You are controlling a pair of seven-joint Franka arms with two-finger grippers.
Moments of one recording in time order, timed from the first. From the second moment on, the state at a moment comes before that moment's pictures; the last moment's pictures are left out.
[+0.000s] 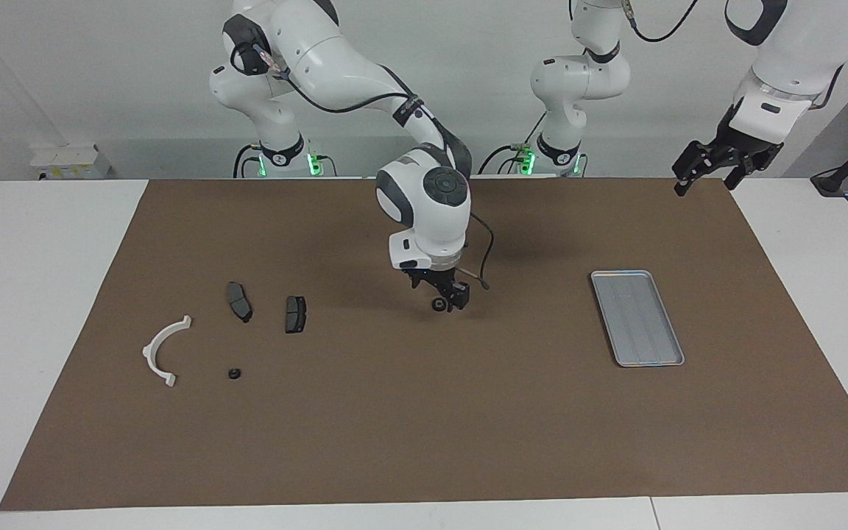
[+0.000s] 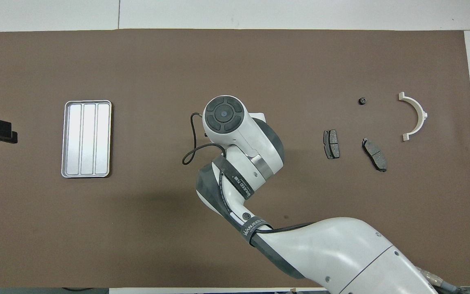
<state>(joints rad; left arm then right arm) -0.02 -0.07 0.02 -1.62 0.01 1.52 -0.05 0.56 0.60 0.11 -1.51 -0.08 2.11 1.35</state>
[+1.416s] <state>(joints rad) -0.05 -0.07 0.01 -1.61 0.01 1.52 -0.04 0.56 0.60 0.11 -1.58 -0.08 2.17 1.35</state>
